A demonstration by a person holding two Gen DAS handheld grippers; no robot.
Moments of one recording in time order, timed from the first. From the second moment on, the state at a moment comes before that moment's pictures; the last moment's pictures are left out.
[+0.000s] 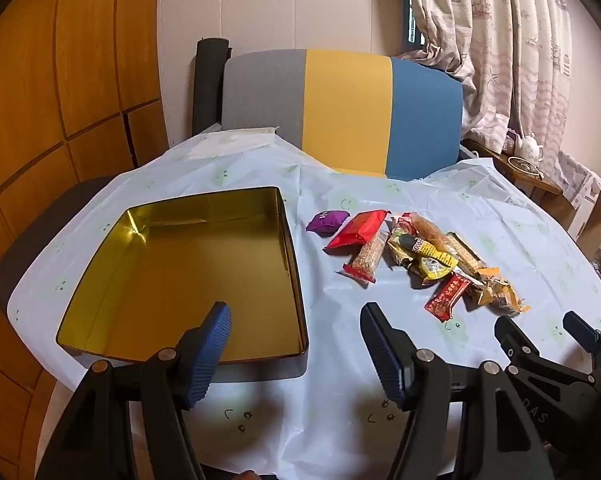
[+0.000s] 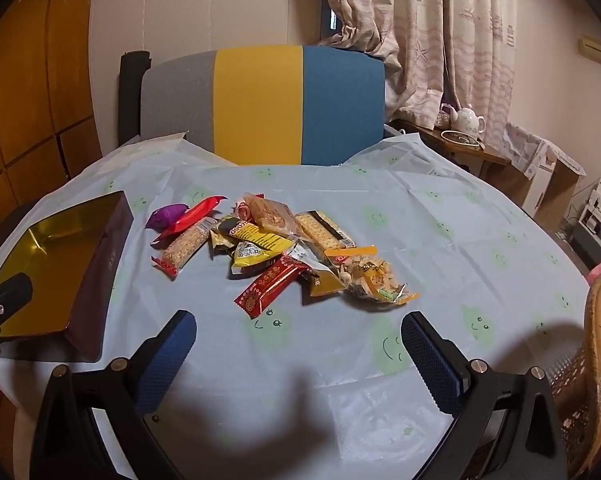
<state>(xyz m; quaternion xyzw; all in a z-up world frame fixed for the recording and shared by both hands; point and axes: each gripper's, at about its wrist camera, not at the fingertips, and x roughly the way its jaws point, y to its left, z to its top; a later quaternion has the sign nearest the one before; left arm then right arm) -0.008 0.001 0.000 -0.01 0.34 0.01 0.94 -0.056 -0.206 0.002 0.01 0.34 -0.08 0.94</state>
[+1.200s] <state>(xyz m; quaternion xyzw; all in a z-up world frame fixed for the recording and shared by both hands) -0.004 -0.004 -0.005 0.00 0.35 0.00 0.93 -0.050 -0.214 -0.005 0.02 0.35 -0.08 0.93</state>
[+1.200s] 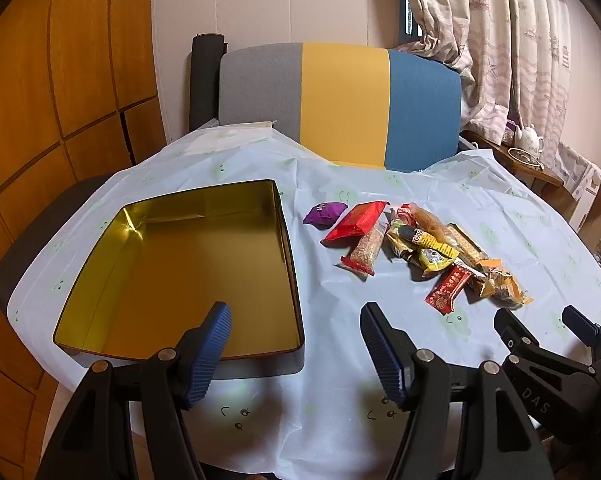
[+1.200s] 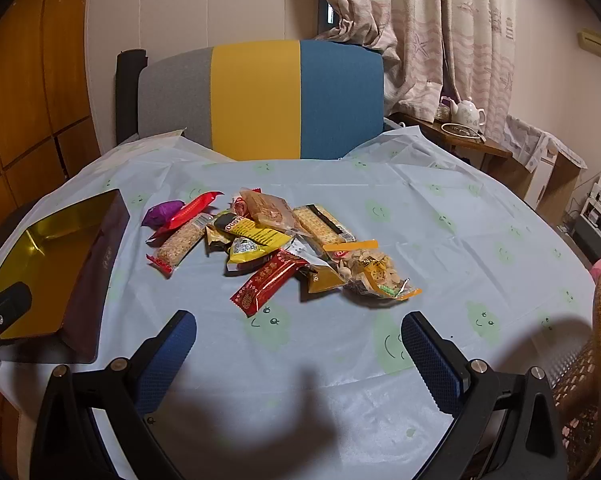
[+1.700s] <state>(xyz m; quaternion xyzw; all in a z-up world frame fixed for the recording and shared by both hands) -0.004 -0.006 -0.006 0.00 0.36 0.00 0.93 -0.049 -0.215 -0.006 0.02 0.35 -0.08 0.93</state>
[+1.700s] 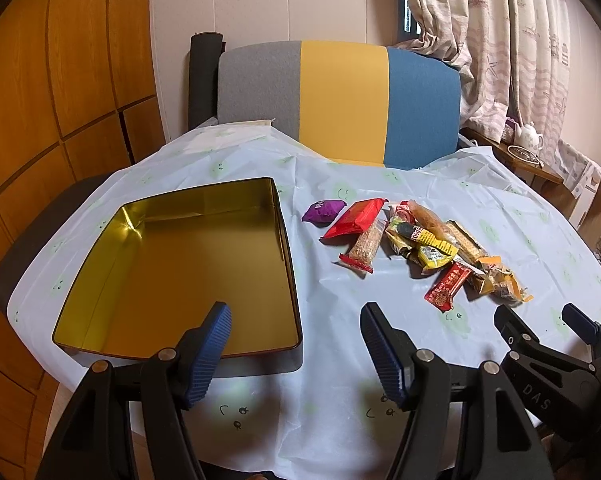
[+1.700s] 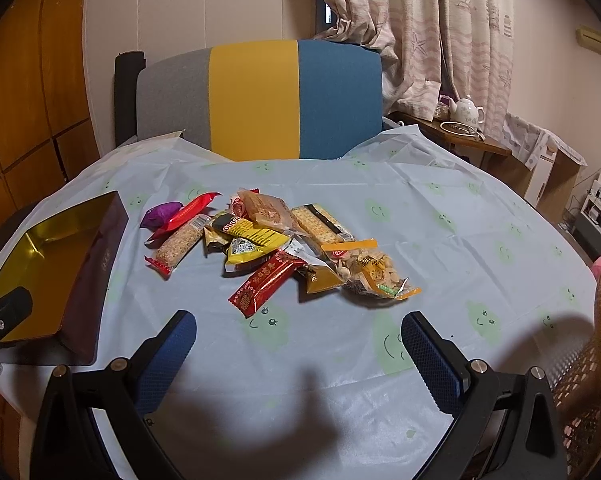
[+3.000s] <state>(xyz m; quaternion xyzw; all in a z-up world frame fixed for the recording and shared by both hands) 0.057 0.005 0.002 -0.09 0.43 -0.16 0.88 -0.009 -0.281 0.004 0.02 0.38 -0.05 0.92</state>
